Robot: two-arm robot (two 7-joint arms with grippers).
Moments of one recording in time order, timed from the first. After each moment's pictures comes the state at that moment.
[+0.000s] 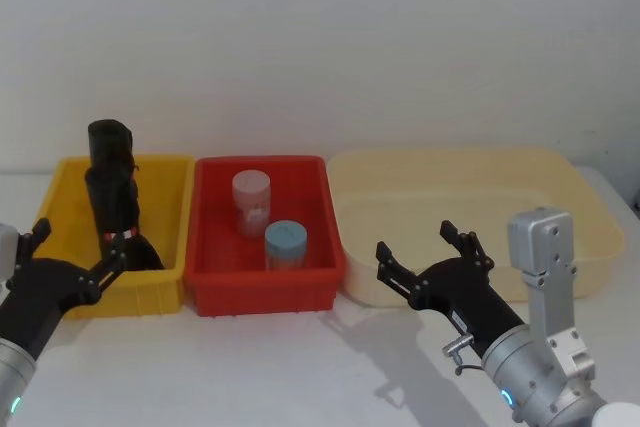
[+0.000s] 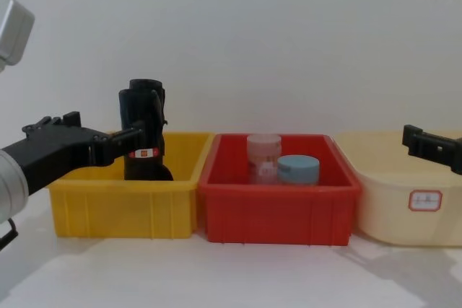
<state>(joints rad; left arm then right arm) -0.18 0.34 0.33 -1.56 -0.31 -0.07 -0.05 -0.01 0.34 -0.23 -1.77 0.29 0.03 0.07</state>
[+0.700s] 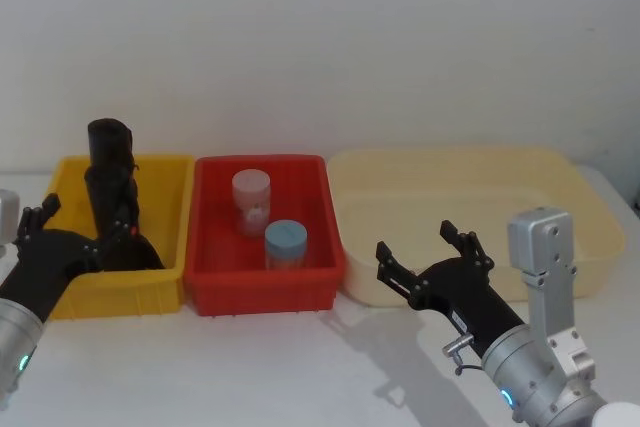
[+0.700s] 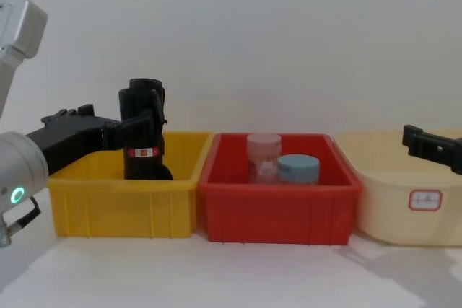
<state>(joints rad) -0.31 0.28 0.32 -1.38 -0.35 -0.10 -0.14 -0.01 0.34 -0.23 -1.77 0.29 0.03 0.07</state>
